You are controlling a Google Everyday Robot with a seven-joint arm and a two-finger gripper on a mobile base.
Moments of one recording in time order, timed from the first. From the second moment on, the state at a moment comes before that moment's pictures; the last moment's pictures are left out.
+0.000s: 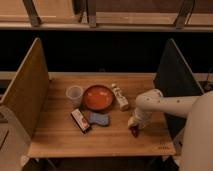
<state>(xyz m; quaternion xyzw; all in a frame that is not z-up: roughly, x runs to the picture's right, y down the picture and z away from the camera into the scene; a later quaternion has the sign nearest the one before) 0.196 0.228 0.856 -0.25 0.25 0.71 0.61</state>
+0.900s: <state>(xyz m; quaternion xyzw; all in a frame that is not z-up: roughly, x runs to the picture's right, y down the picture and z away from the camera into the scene) 0.291 0.197 0.893 -0.13 0.33 0.74 0.58</state>
